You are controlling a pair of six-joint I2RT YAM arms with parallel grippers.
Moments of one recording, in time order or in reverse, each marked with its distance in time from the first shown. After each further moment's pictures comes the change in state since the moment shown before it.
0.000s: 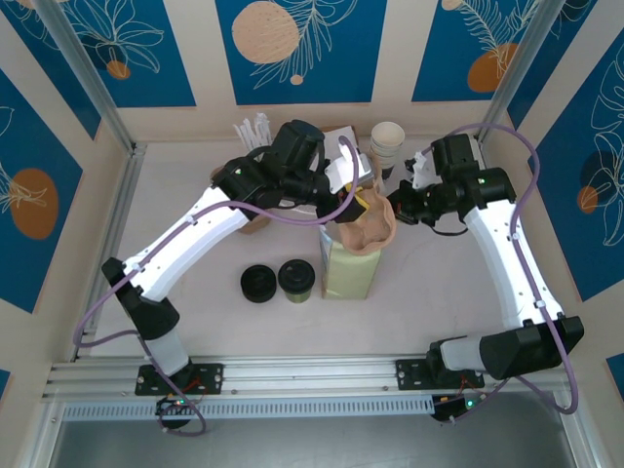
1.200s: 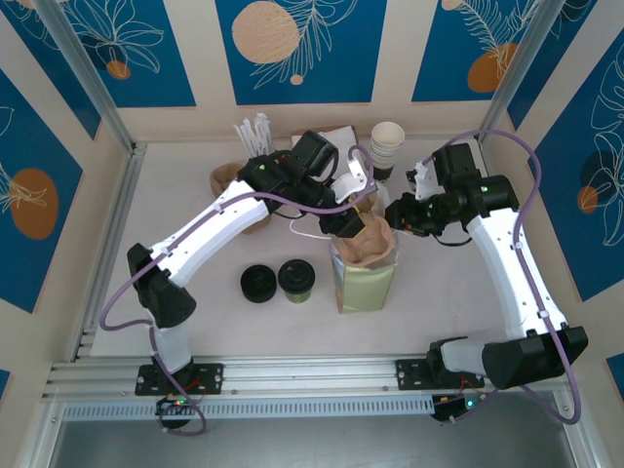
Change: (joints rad) left arm 0.035 0.111 -0.004 -0.132 0.121 -0.066; right arm 0.000 -0.049 -0.034 -0.058 0.077 -0.080
